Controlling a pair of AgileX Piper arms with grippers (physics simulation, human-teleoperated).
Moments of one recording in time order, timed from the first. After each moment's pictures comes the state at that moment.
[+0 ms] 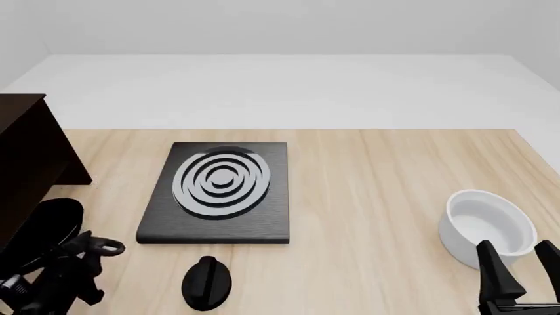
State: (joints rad) left arm 0.21 1.62 -0.03 -1.13 -1.90; right arm 0.00 0.03 0.00 -0.03 0.00
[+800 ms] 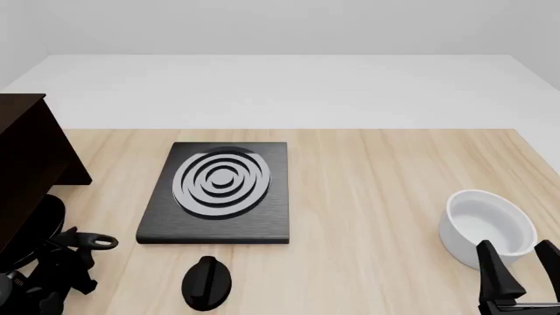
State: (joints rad) left arm 0.34 1.89 -0.17 -1.22 -1.91; right arm 0.00 0.03 0.00 -0.03 0.00
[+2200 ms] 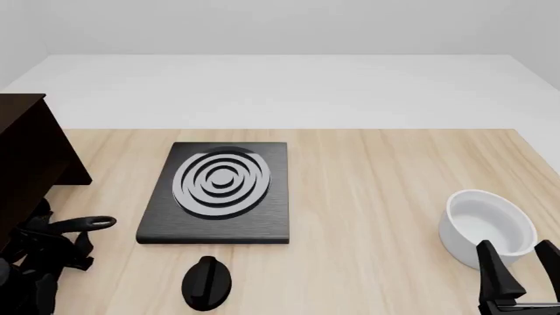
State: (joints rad) left arm 0.44 1.99 -0.35 -1.21 -2.17; right arm 0.00 0.03 0.00 -0.03 0.00
